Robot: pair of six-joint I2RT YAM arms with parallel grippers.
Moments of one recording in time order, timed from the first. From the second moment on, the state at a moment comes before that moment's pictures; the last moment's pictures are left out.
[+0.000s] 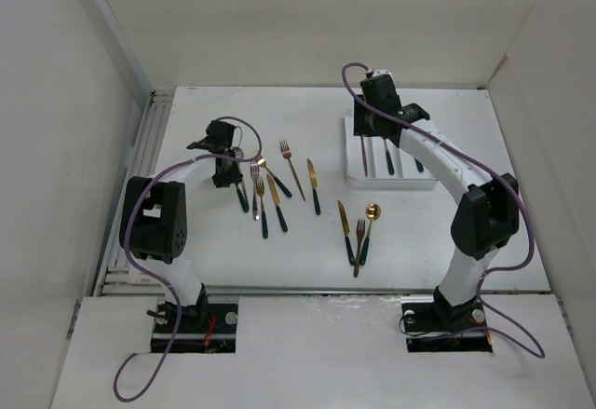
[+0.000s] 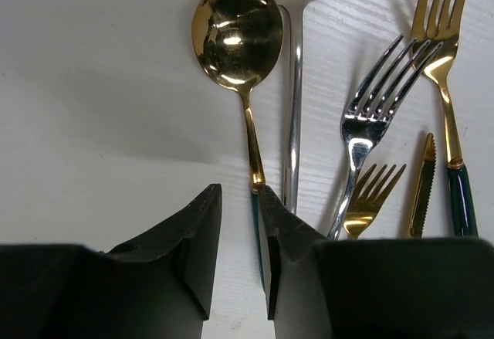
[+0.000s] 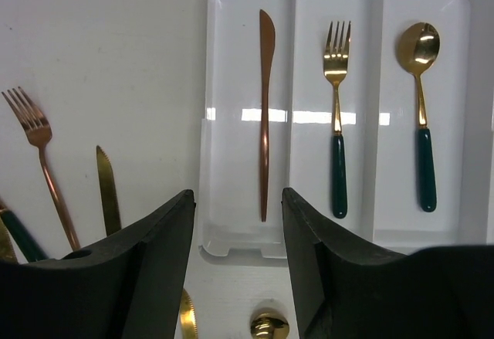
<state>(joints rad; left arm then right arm) -0.19 1.73 1.12 -0.48 -0.12 -0.43 0.44 1.79 1.63 -0.58 0.32 0.29</state>
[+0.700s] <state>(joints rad) -0.19 1.77 1.09 -0.48 -0.03 -0.39 0.44 1.79 1.63 -0.58 0.35 0.26</state>
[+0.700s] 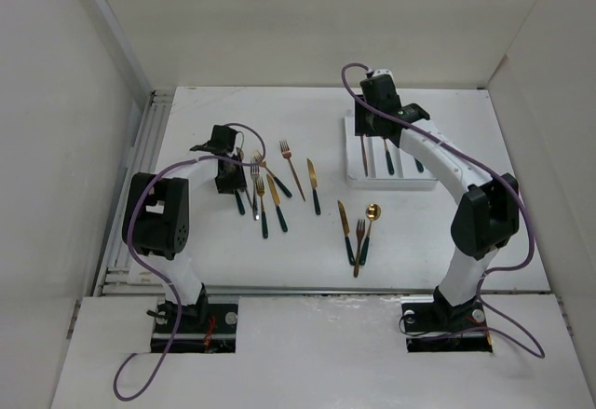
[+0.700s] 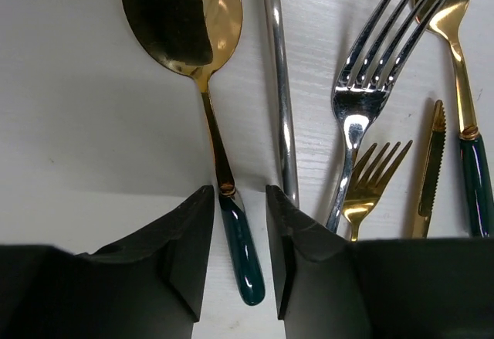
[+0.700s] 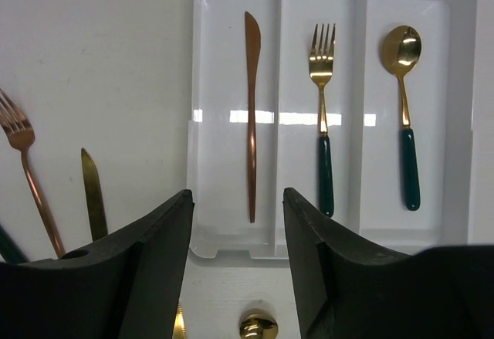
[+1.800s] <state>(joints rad) -0.04 1.54 1.21 -0.55 0.05 -0.34 0.69 1.73 1.62 -0.48 0.08 0.19</state>
